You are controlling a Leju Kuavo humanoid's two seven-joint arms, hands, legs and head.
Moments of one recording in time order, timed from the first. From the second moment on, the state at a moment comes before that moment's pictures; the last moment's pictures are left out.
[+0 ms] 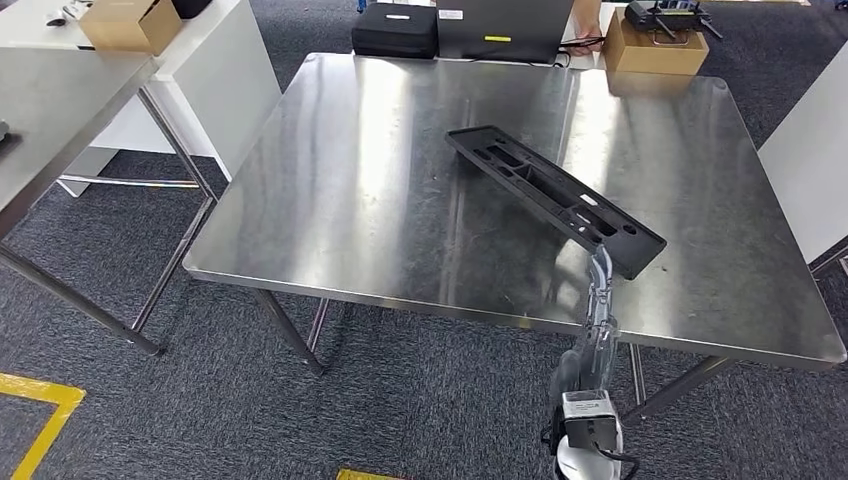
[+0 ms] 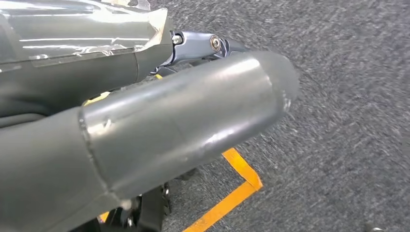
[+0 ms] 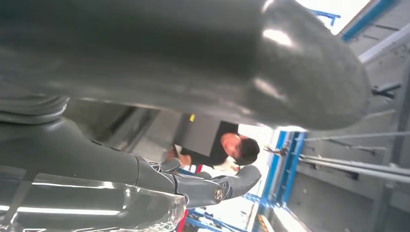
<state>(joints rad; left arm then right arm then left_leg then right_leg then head) -0.10 -0.13 1.14 -0.20 -0.38 0.22 -0.38 -0.04 0.04 0.33 -1.51 0.26 -0.39 -0.69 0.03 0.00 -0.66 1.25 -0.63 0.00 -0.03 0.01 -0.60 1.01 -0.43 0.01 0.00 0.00</state>
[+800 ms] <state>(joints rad) -0.10 -0.14 1.14 -0.21 -0.41 0.18 -0.39 0.01 -0.04 0.33 -1.45 0.11 -0.52 -0.69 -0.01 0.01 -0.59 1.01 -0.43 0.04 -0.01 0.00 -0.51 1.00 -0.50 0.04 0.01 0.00</state>
